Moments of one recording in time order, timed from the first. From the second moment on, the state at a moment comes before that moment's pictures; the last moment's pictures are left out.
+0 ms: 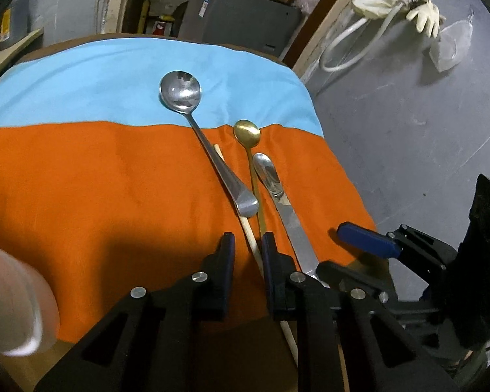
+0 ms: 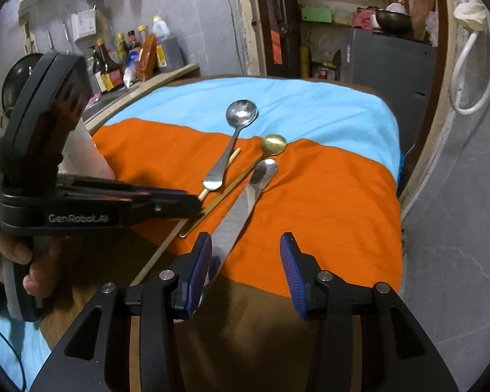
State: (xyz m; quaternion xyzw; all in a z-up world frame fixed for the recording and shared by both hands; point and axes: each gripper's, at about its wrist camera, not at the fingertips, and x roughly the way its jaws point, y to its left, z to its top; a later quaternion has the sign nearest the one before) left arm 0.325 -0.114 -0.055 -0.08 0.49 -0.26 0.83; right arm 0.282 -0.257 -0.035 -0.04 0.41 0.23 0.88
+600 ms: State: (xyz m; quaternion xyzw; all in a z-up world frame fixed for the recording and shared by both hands) left arm 0.319 -0.102 -0.056 -0.08 0.51 -0.27 0.81; right arm 0.284 -0.240 -0.040 -0.08 0.46 0.20 0.86
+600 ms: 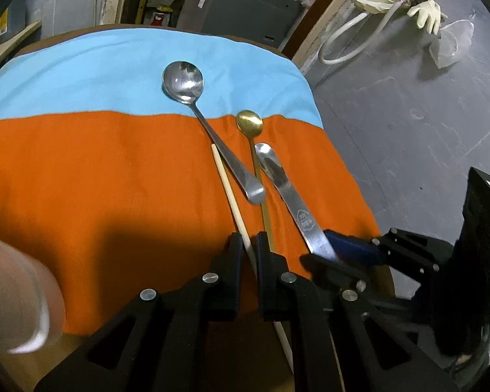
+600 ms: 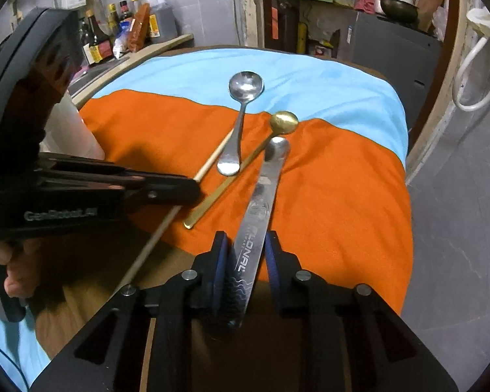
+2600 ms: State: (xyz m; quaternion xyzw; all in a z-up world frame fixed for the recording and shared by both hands) left arm 0.179 -0.028 0.060 -0.07 0.09 -0.22 0.97; right arm 0.209 -0.206 0.071 0.07 0.10 0.28 0.95
